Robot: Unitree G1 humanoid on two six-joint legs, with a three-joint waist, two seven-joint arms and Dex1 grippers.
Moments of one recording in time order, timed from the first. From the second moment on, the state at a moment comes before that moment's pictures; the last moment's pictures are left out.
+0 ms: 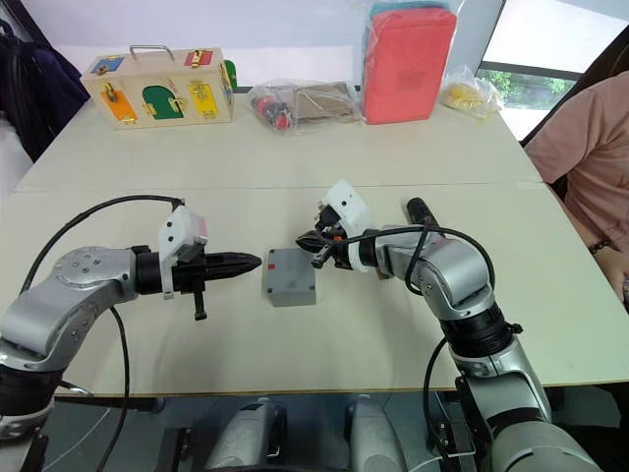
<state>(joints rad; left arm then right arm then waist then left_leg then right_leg) -0.32 0.77 -0.01 -0.42 -0.54 0.62 -0.93 -0.66 -0.45 0.21 -0.25 0.52 1.04 0.60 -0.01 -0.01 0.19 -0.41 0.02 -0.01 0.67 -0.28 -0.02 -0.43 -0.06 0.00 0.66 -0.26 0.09</state>
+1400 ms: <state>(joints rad) -0.33 0.77 -0.02 -0.43 -0.54 0.62 -0.93 -0.61 -0.47 0.22 -0.24 0.44 0.99 0.64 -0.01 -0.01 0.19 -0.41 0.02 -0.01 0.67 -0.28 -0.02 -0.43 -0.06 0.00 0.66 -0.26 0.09</state>
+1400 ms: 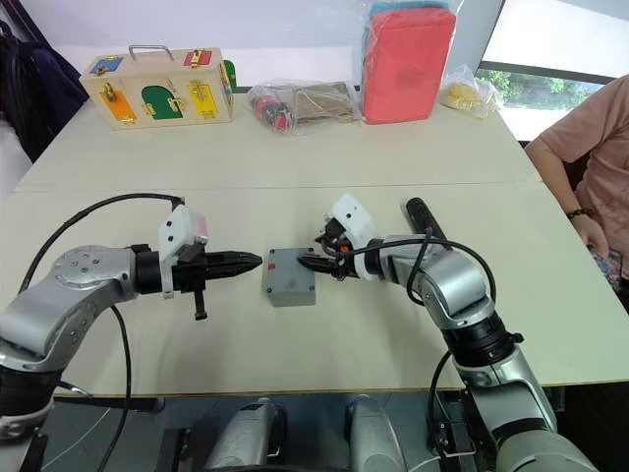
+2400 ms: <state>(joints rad) -0.47 0.62 -0.11 -0.36 -0.54 0.55 -1.00 -1.04 -1.05 0.45 0.26 0.37 1.36 0.92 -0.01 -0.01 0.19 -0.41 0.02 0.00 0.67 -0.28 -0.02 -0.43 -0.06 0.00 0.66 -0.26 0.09</state>
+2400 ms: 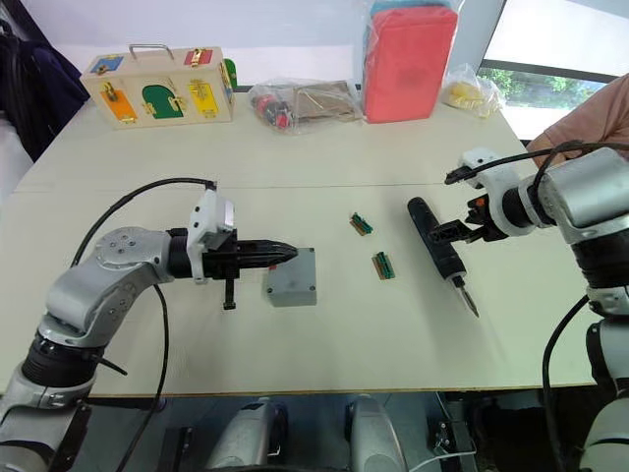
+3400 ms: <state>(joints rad) -0.39 0.70 -0.09 -0.36 -0.49 0.52 -0.97 -1.19 -0.81 0.37 0.51 0.14 1.17 1.11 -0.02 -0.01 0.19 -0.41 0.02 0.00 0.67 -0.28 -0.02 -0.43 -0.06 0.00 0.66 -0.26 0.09</state>
